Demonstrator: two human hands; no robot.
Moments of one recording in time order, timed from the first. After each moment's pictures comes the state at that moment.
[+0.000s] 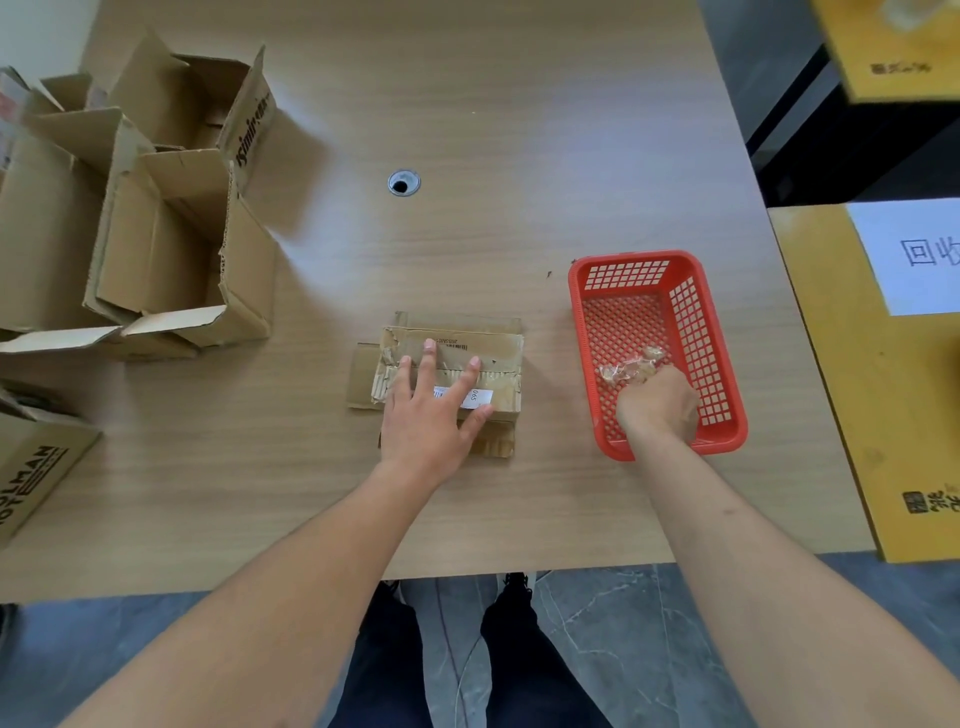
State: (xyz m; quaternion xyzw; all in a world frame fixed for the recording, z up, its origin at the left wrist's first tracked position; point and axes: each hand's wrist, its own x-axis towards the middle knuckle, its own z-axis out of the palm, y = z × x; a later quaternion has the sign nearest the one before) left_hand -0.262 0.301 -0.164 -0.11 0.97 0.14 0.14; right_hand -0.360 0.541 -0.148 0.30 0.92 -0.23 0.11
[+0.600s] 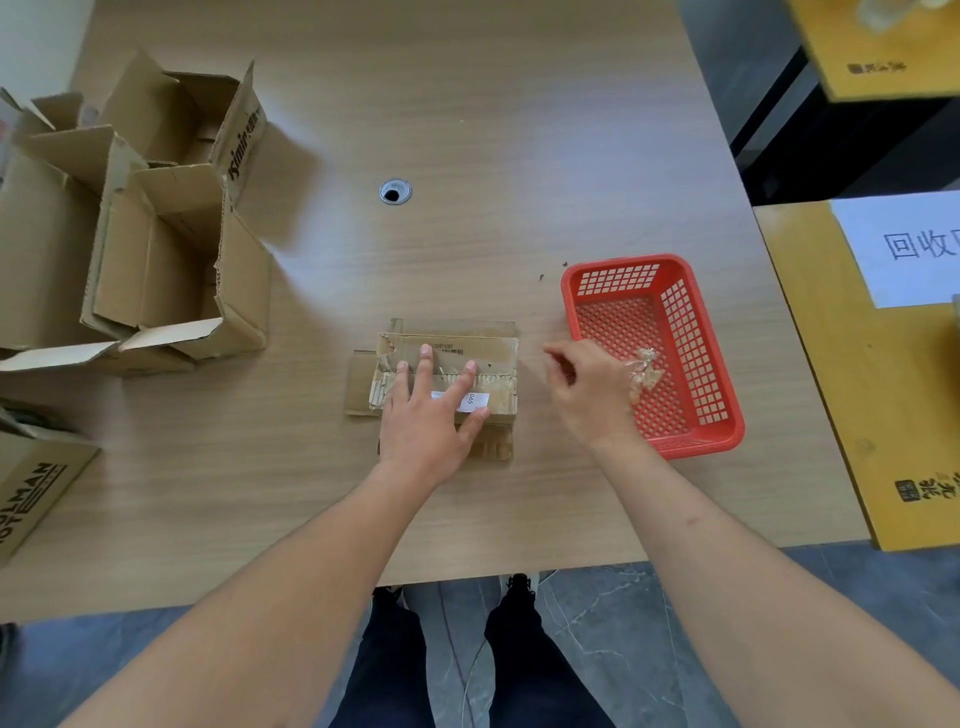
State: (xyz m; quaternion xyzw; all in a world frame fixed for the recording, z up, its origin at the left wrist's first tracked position) left_hand -0.267 0.299 -0.158 -0.11 0.97 0.15 0.17; right_hand -0.348 0.499 -0.151 -0.11 0.92 -0.37 -0.03
